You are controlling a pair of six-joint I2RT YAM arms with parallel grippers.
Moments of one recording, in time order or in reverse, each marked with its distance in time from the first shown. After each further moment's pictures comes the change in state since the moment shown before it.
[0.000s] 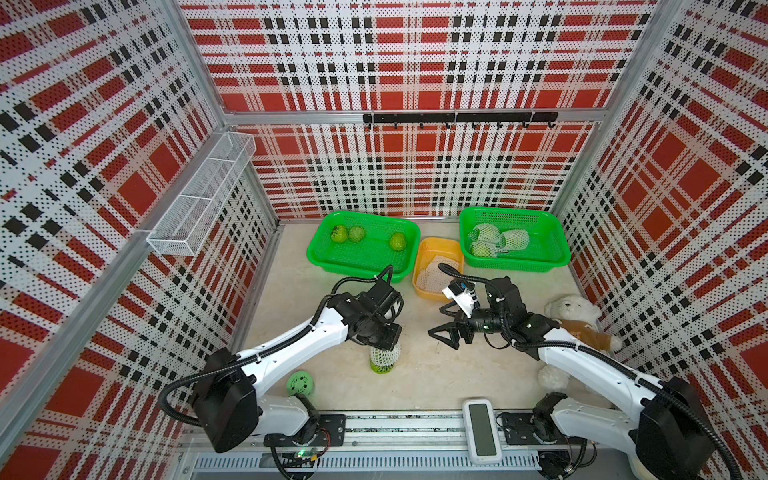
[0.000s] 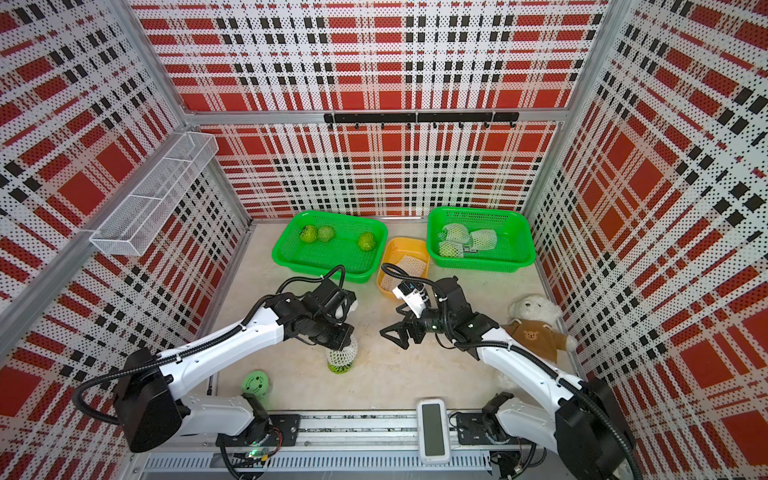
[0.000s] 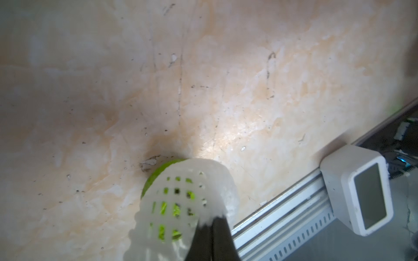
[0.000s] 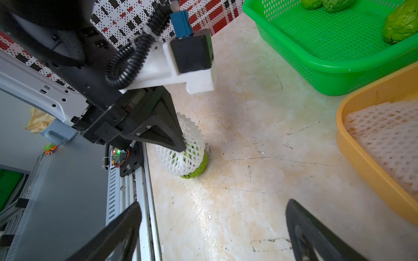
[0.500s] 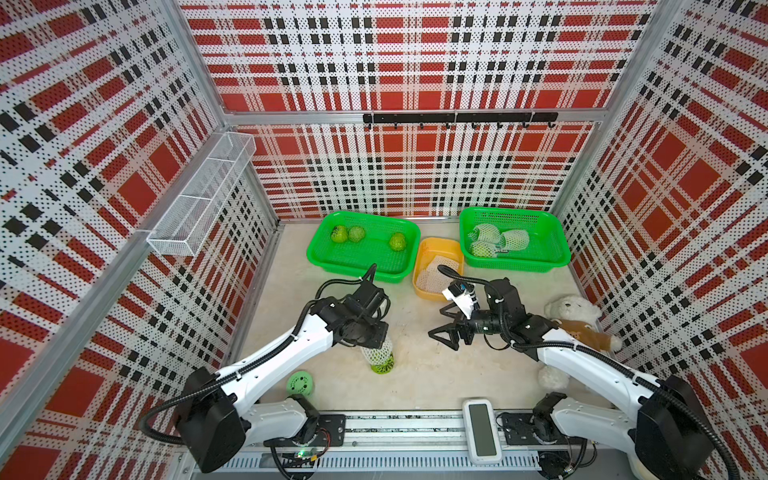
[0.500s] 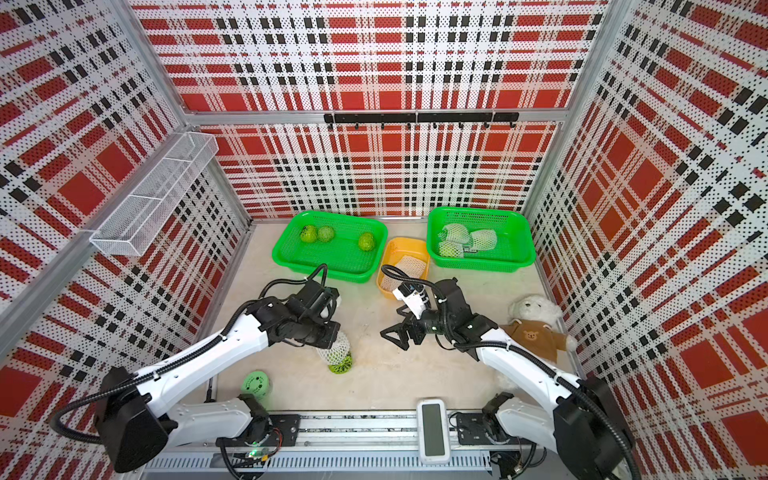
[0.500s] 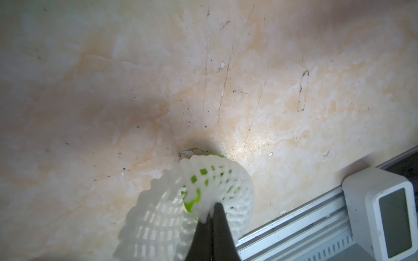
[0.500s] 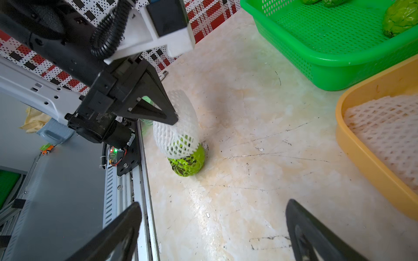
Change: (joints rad) left arm -0.011 -0.084 -0.029 -0.035 -0.066 -0.027; right arm 0.000 0.011 -0.012 0.011 0.002 0.000
